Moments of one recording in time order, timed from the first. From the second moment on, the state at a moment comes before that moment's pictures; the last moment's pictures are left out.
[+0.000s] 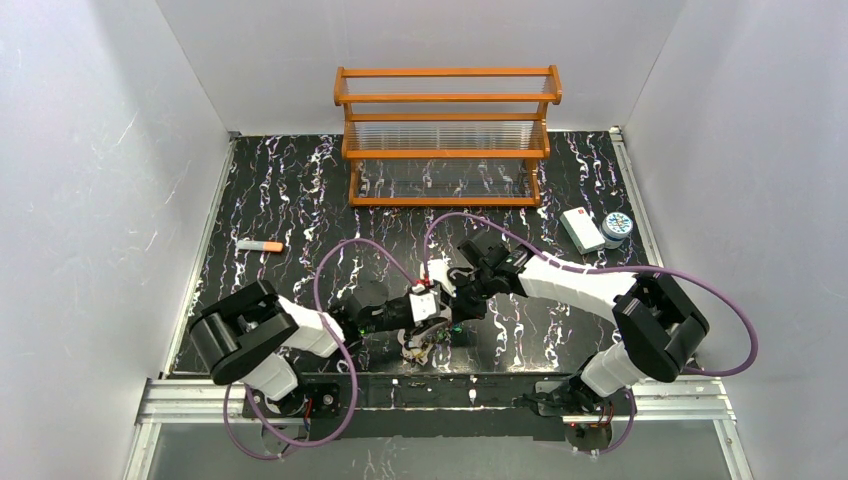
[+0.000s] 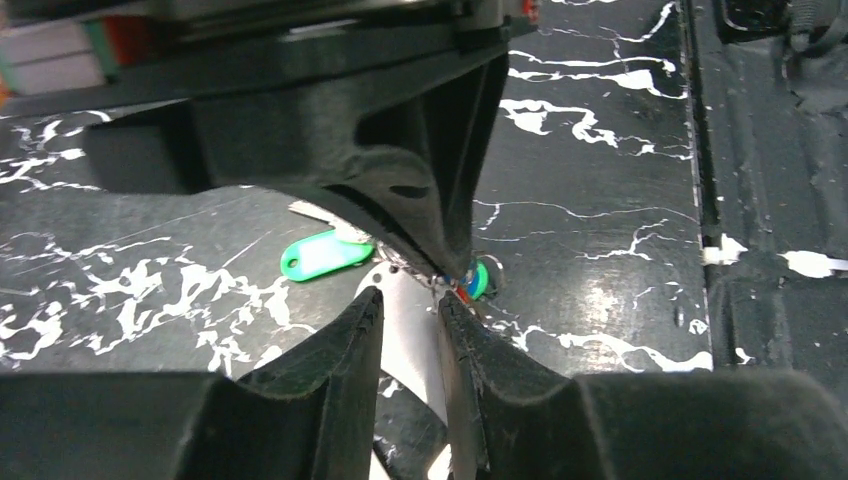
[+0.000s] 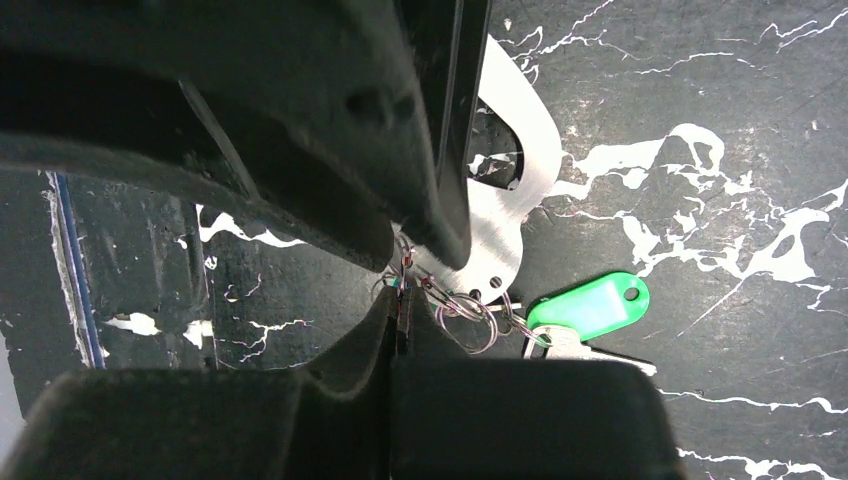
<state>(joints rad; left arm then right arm) -0.93 1.49 0.27 0.96 0.41 0.29 0.84 1.49 0.86 -0.47 -0.56 -0.56</state>
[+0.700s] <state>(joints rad) -0.95 1.60 0.31 0.98 0.46 0.29 0.85 1.49 0.86 -0.50 -0.55 -0.56</state>
